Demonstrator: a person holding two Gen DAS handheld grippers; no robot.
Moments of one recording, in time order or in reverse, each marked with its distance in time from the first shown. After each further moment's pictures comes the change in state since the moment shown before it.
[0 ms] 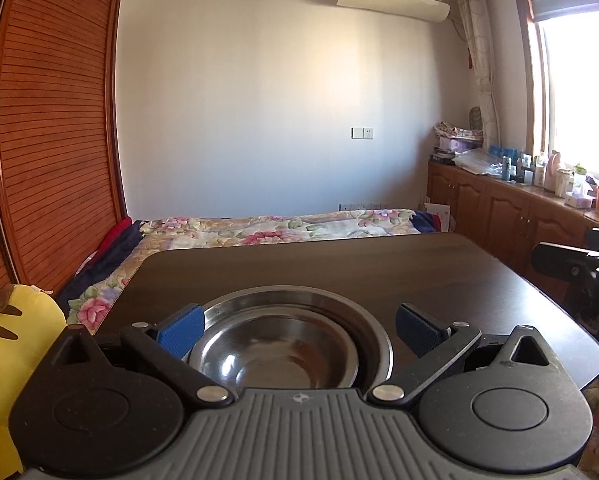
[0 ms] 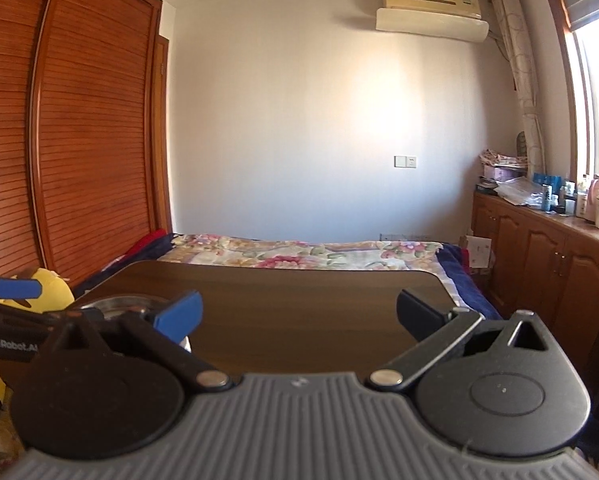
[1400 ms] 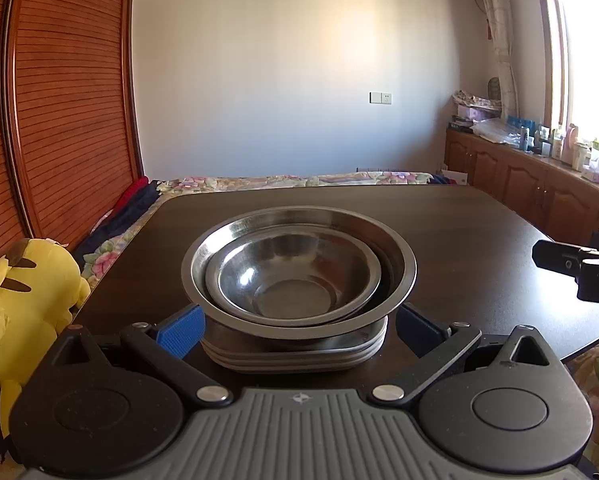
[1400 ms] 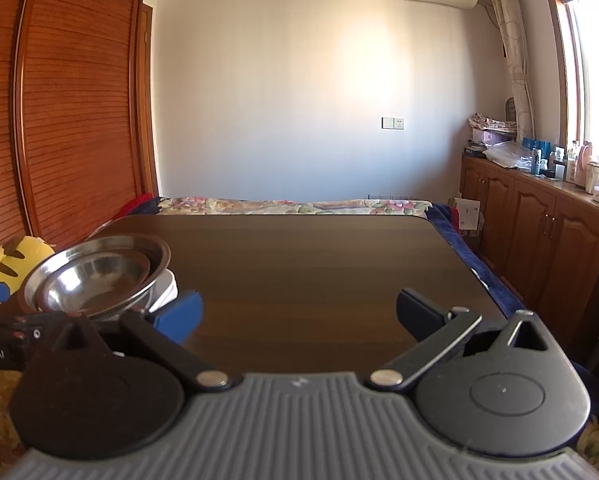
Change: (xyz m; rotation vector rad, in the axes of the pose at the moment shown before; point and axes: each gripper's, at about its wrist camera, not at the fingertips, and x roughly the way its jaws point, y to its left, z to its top) left arm -0.002 0.004 -0.045 -0.013 0.104 0.056; right arm 0.000 0.003 -0.040 0.013 0.102 -0.036
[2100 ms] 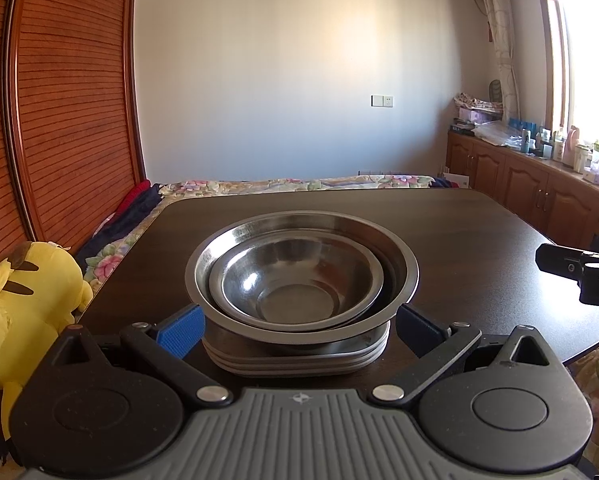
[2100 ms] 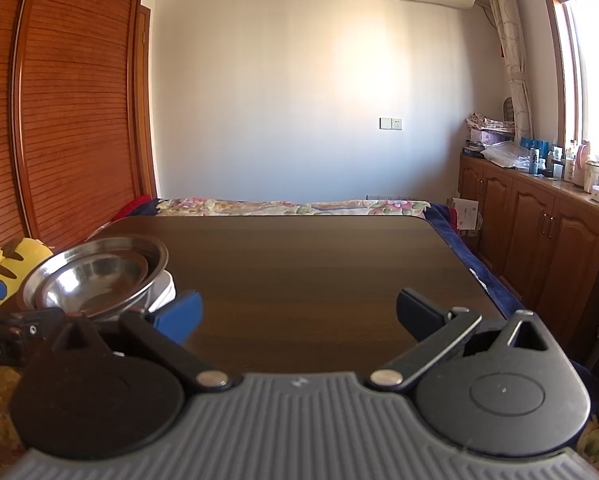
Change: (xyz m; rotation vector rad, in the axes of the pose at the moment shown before) left arm -0.002 0.000 0.002 0.002 -0.007 0.004; right arm 0.001 -0.005 0.001 0.004 -0.002 -0.004
